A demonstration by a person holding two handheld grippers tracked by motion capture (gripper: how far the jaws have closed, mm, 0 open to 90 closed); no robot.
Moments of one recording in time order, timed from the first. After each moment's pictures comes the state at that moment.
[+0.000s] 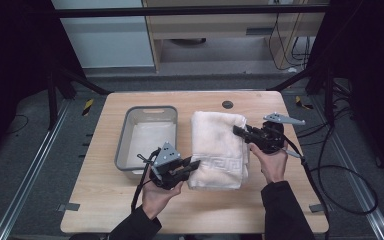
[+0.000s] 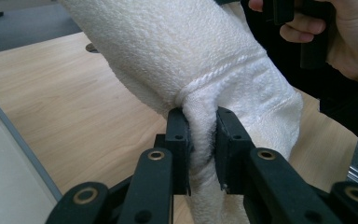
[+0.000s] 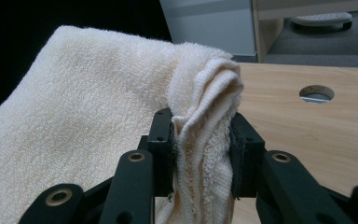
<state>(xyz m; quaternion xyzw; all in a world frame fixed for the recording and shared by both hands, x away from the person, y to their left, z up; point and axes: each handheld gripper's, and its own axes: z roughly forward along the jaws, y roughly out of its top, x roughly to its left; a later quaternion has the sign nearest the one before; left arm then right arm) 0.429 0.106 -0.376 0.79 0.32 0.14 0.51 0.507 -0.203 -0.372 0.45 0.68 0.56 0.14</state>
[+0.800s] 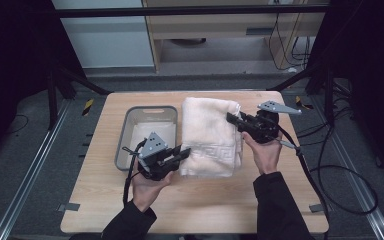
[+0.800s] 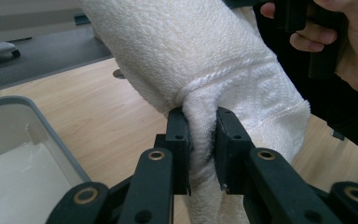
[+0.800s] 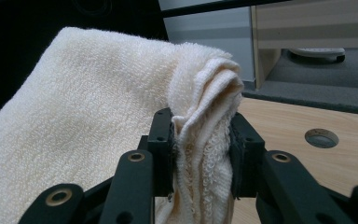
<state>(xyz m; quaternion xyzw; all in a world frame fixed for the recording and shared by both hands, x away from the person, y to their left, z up) 0.435 0.129 -0.349 0.76 0.33 0.17 0.53 0.512 -0.179 -0.336 0.43 0.67 0.58 0.18</state>
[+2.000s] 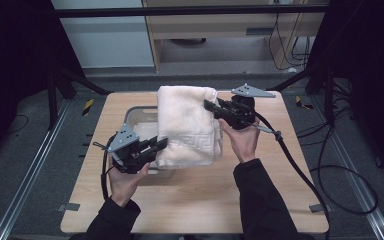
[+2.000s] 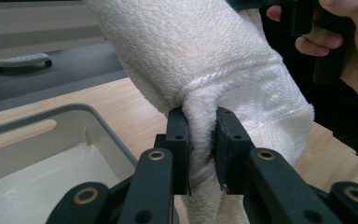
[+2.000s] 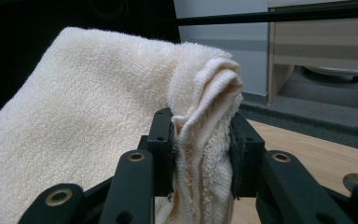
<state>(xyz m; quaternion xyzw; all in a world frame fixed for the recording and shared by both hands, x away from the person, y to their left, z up) 0.439 0.181 -0.329 0.73 0.35 0.20 0.54 0.532 -0.121 -0.303 0.39 0.68 0.58 0.19</state>
